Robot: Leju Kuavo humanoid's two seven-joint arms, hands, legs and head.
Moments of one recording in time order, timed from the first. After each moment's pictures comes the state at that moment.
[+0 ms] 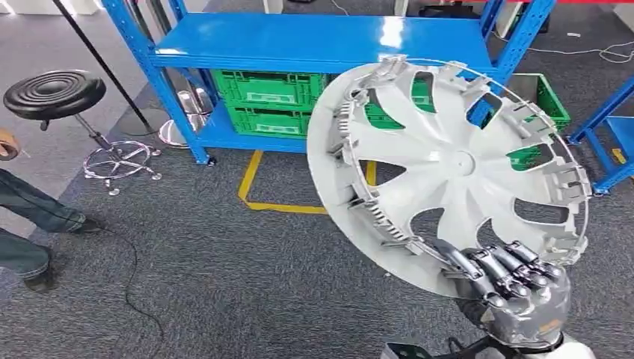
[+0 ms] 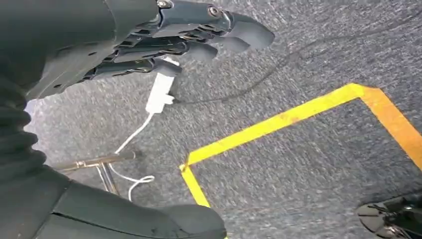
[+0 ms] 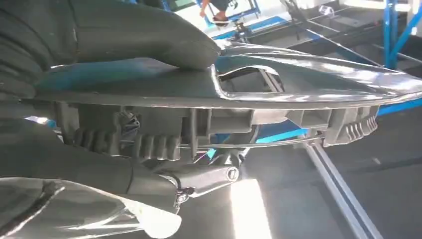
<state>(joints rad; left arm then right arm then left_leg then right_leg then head) 0.02 0.20 0.67 -0.21 -1.11 -0.07 -0.42 0.28 0.11 0.16 -2.12 1.22 -0.69 -0.70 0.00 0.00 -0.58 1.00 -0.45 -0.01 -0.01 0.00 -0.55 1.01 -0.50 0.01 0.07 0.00</state>
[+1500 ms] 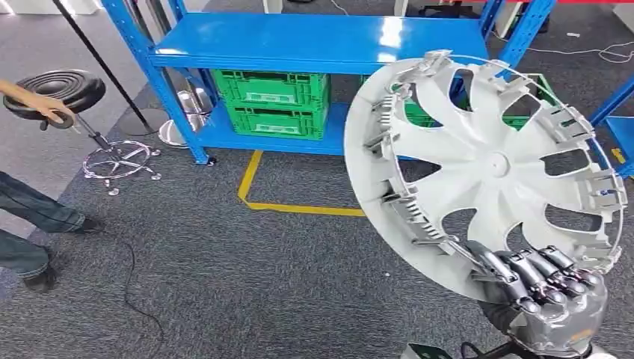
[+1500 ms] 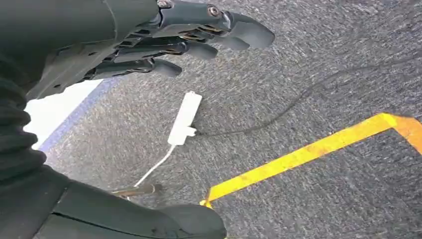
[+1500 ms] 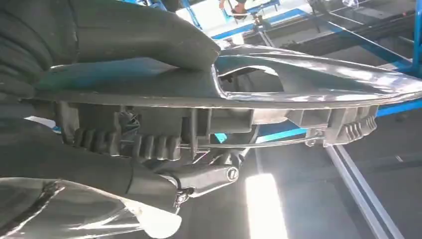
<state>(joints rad) 0.03 0.19 0.63 -0.20 -1.16 0.14 -0.40 0.30 0.11 0.11 -2.17 1.20 -0.69 -0.70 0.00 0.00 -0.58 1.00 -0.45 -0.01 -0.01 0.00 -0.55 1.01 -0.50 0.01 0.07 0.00</state>
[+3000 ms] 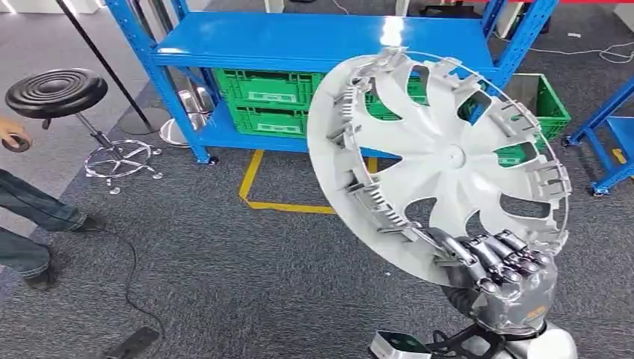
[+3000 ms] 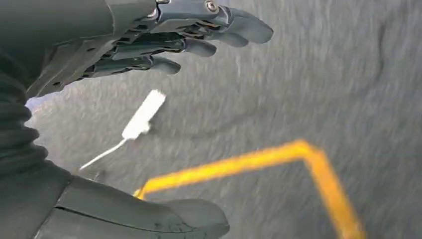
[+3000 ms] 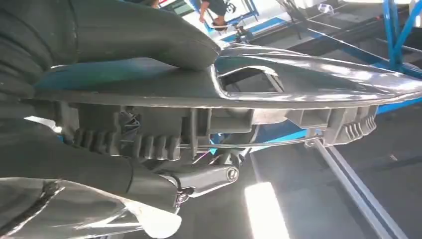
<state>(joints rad) -0.13 0.00 0.67 -0.31 -1.09 0.22 -0.20 0.21 0.15 0.19 -2.06 1.20 -0.69 -0.70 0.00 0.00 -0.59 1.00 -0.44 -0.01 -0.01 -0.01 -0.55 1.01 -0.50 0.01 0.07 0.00</state>
